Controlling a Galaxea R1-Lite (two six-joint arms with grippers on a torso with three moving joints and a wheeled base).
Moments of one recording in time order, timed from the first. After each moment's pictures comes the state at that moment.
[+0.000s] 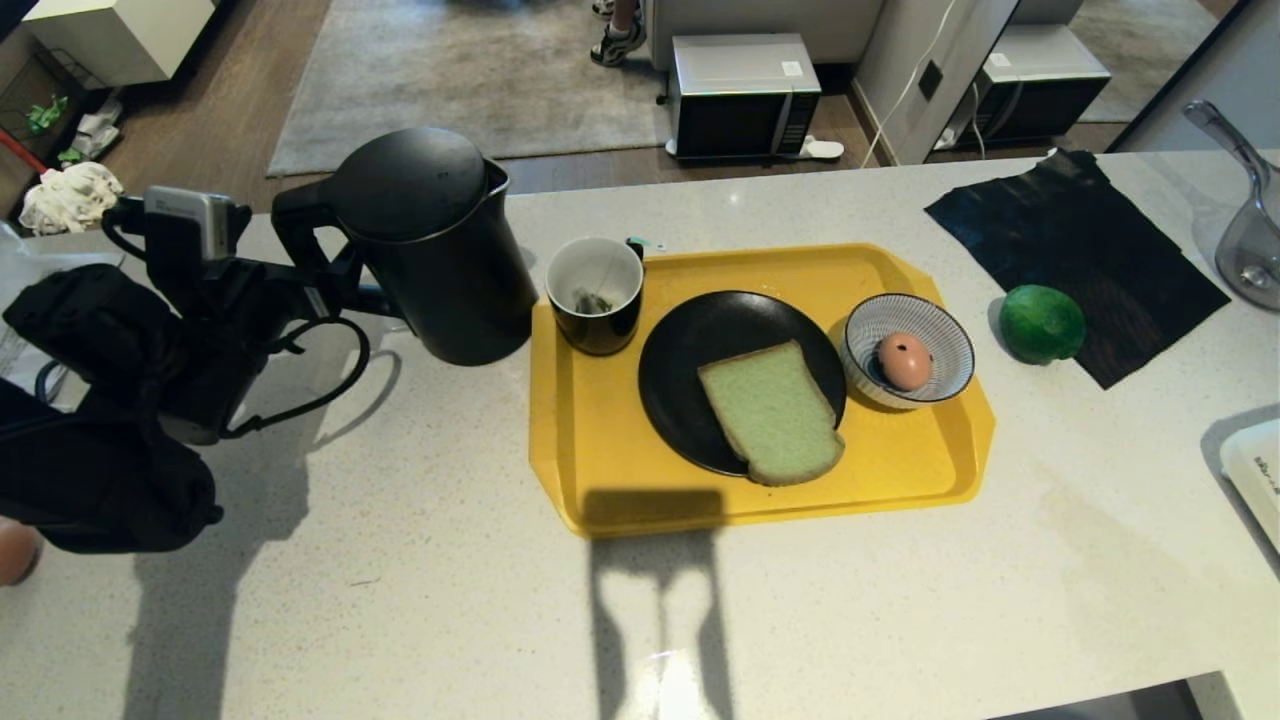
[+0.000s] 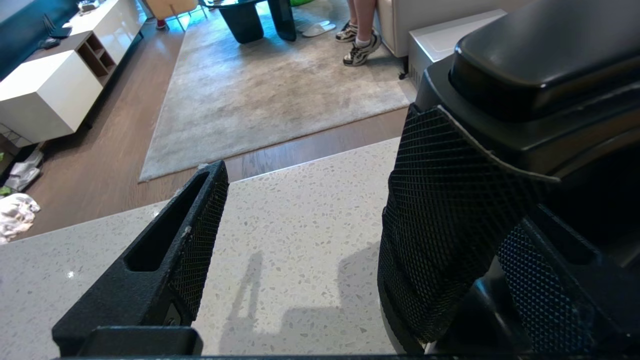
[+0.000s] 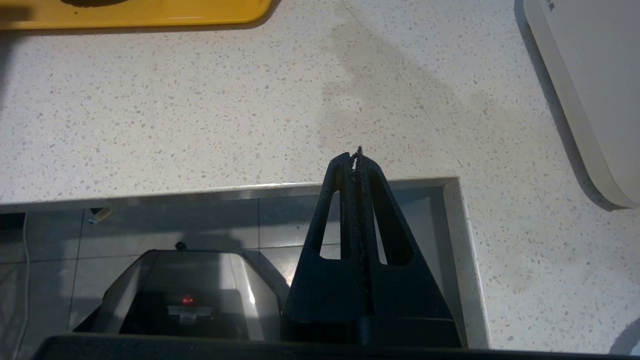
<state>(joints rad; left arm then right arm) 0.00 1.93 -0.90 -1.52 -0.11 0.20 0.01 0.00 -0.01 0.03 -0.02 0.02</state>
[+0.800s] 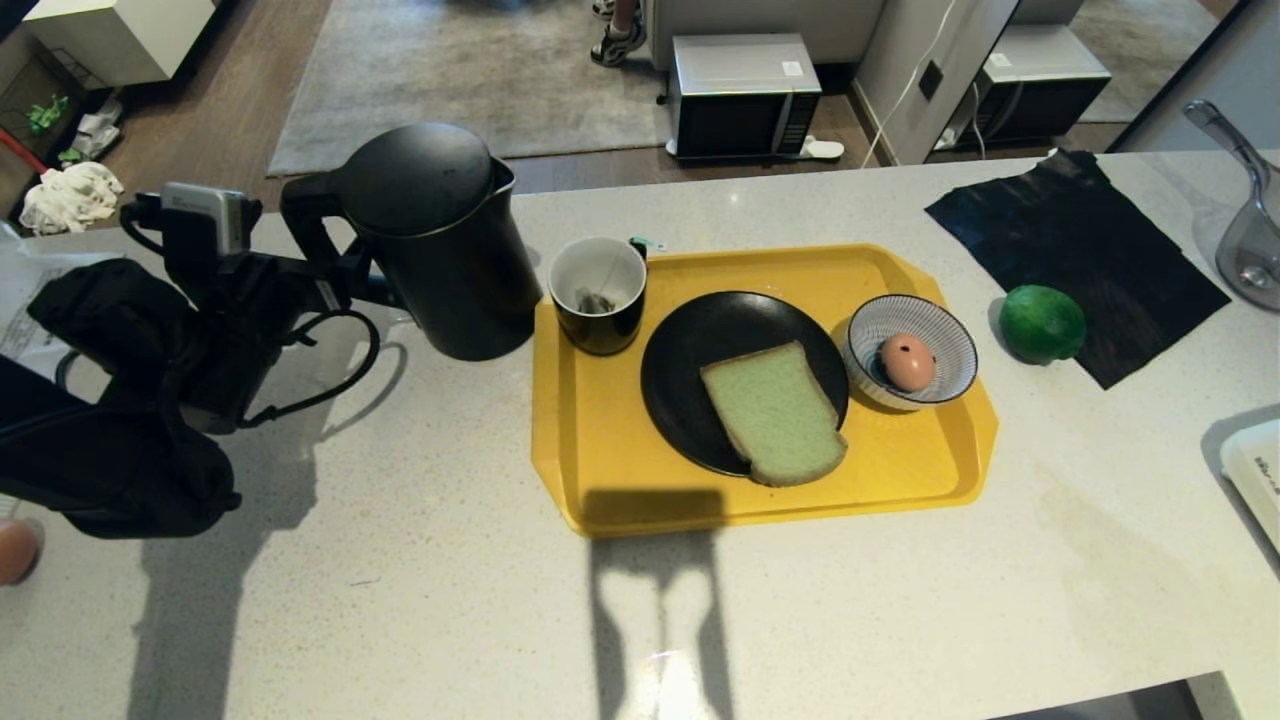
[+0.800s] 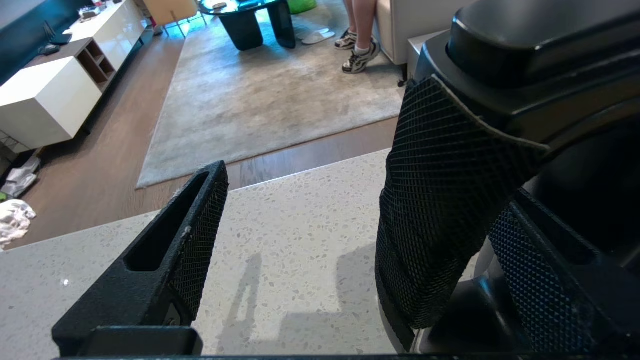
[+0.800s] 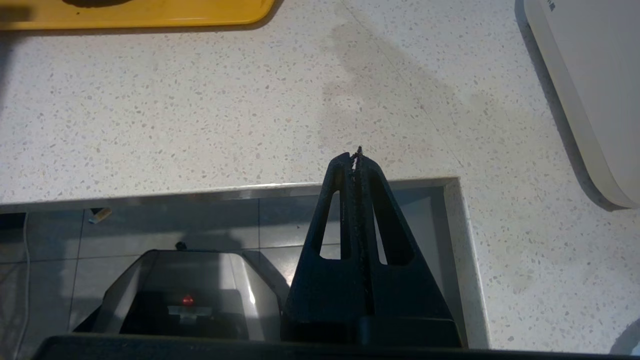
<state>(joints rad) -0.01 1.96 -0.96 -1.52 -0.11 0.20 0.01 0.00 -0.01 0.03 -0.02 0.02</state>
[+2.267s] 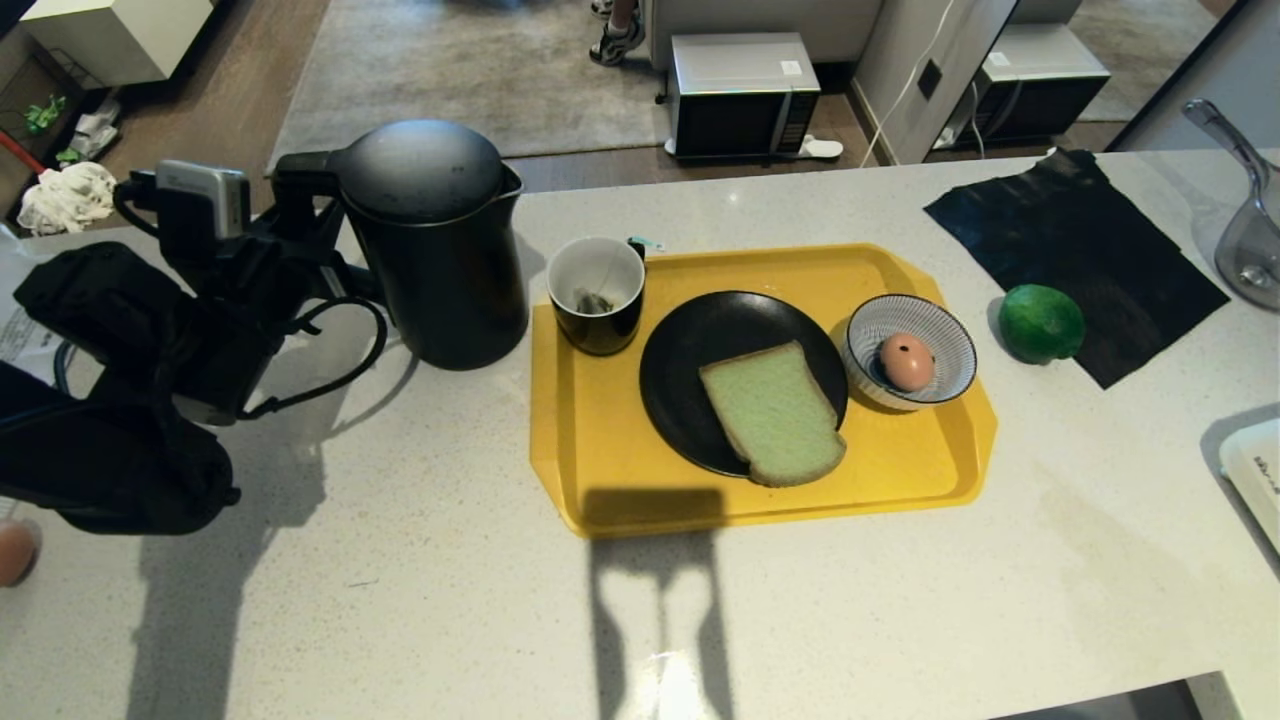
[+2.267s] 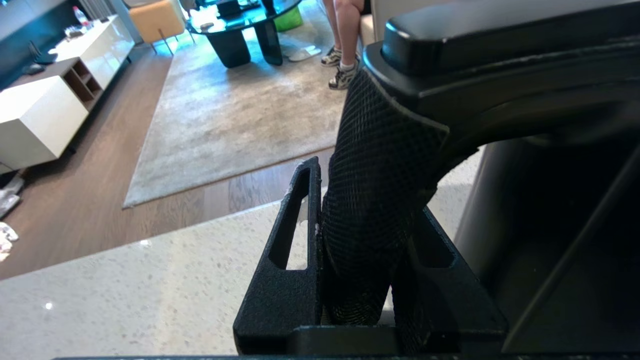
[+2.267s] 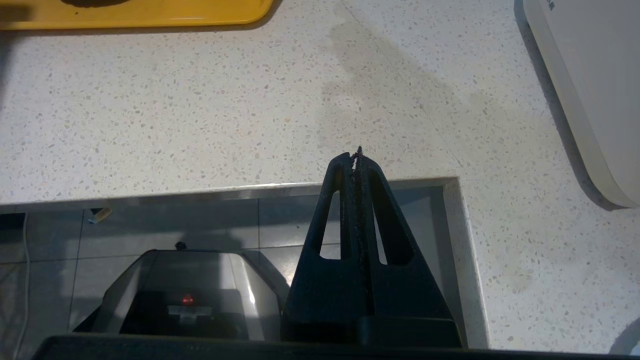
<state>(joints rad) -0.04 1.91 -0.96 -1.52 -0.11 0.20 0.01 0.00 -0.01 0.03 -0.02 0.02</state>
